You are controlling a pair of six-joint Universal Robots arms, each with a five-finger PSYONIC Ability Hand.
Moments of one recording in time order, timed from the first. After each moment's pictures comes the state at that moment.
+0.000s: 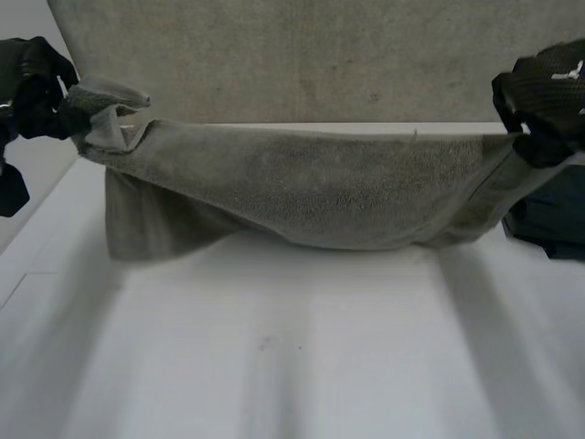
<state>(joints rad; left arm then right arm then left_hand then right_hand) 4.63 -1.50 -1.61 3.26 -1.41 3.07 1.75 -1.60 1.41 0.26 1.31 2.56 1.11 1.19 1.19 1.20 0.97 0.99 1.18 1.18 1.19 0.99</state>
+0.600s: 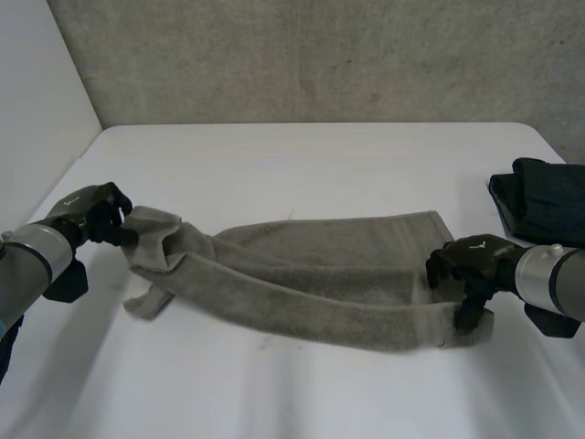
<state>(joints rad) 4.67 -1.88 -1.67 3.22 -1.36 3.01 1.71 -1.16 1.49 0.45 1.23 2.58 1.11 1.19 1.19 1.20 0.97 0.50 0.58 0.57 0.57 0.40</state>
